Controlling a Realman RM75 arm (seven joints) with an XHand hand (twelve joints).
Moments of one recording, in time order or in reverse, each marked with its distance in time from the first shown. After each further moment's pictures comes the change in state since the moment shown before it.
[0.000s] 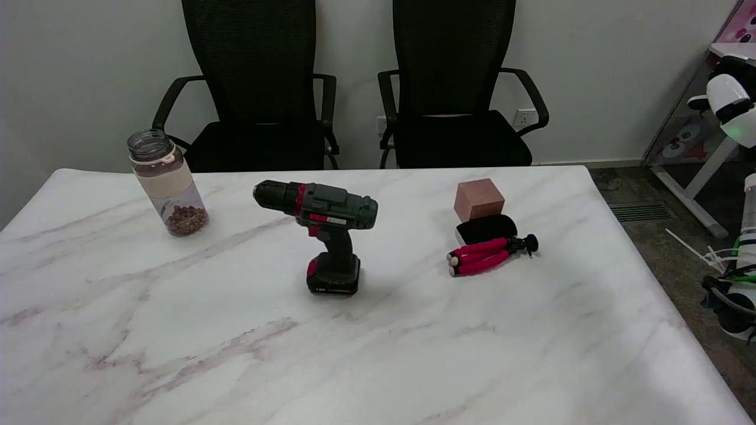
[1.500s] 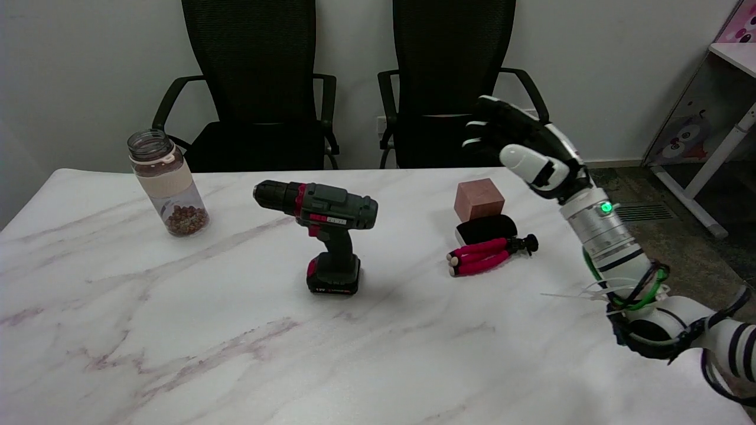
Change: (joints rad) arm 0.066 -0.113 -0.104 -0.377 -0.573 0.301 0.132
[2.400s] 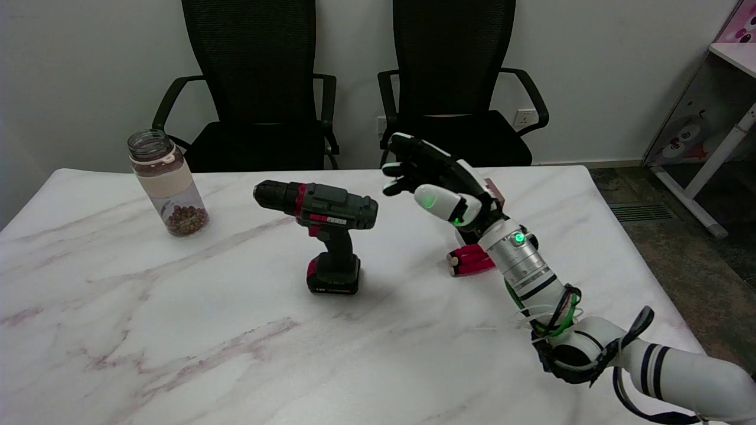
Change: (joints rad) arm 0.116 -0.274 -0.118 0.063 -0.134 0.094 -0.018
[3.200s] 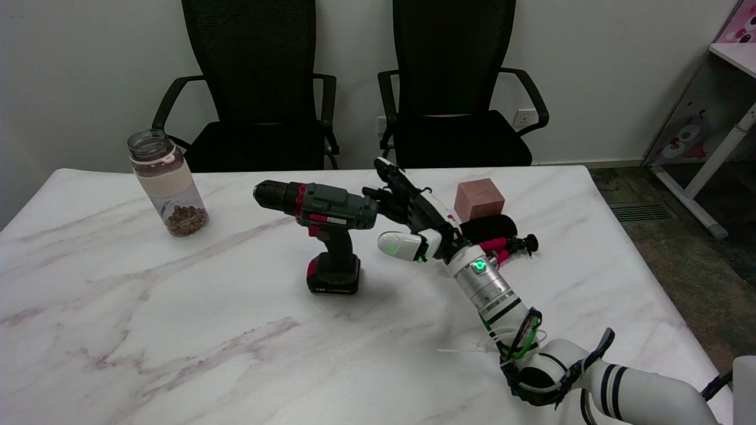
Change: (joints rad) arm 0.015 -0.166 -0.036 0.134 -0.040 0.026 -0.161
